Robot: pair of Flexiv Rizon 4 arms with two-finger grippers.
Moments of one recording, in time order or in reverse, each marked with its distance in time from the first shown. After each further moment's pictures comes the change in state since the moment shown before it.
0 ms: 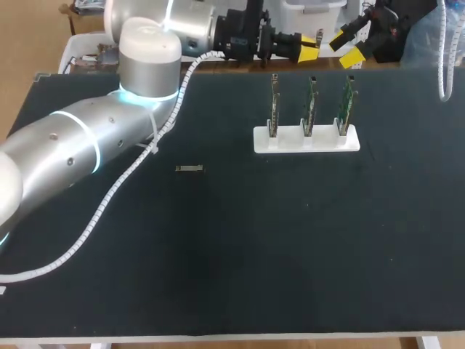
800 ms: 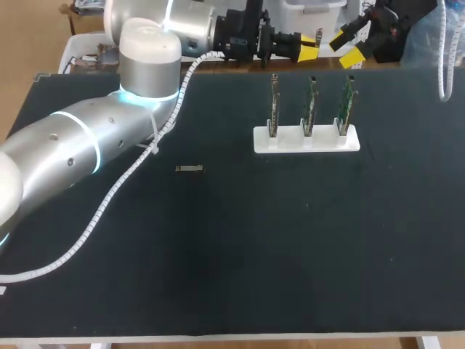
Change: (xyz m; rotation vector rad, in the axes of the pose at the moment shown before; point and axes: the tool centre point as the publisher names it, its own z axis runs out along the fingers) left arm 0.000 0.002 0.000 -0.005 -0.004 0.005; right arm 0.000 0.000 0.000 0.000 0.000 0.000
